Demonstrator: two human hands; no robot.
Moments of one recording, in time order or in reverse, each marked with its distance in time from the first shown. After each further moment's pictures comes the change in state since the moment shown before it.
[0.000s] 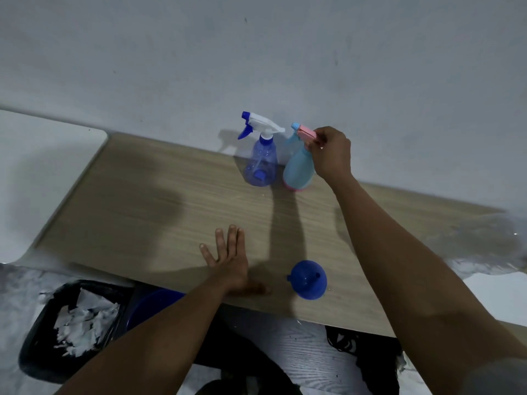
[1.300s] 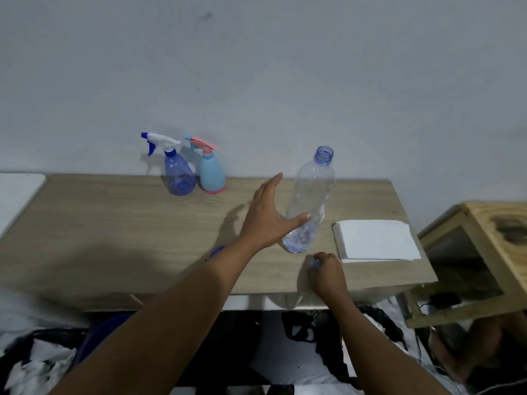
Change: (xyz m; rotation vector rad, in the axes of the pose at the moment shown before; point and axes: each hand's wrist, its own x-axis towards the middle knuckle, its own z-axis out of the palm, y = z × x) left_hand -0.097 0.278 -0.002 -0.600 0.585 0.688; right_hand -0.285 0.227 -0.166 -0.153 -0.080 0.428
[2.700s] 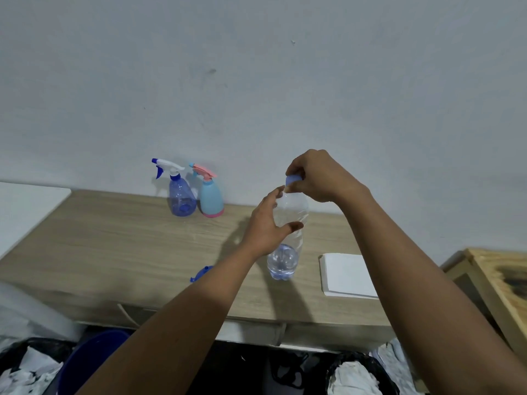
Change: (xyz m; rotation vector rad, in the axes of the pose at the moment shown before) left_hand 0.023 0.049 0.033 -0.083 0.128 -0.012; right_hand 0.057 -0.207 -0.230 -0.233 -0.138 -0.727
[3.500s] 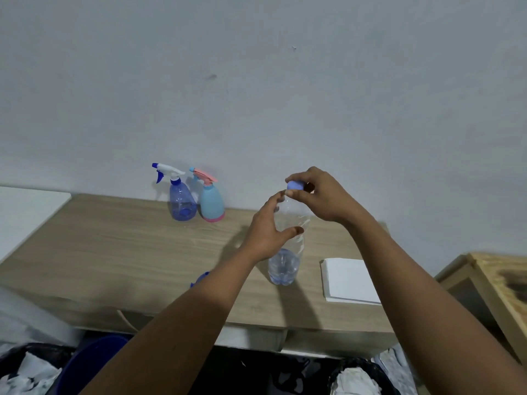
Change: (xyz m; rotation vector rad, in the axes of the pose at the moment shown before) left_hand 0.001 0.002 -0.004 -0.021 -0.042 -0.019; right_hand -0.012 0.024 0.027 0.243 0.044 -0.003
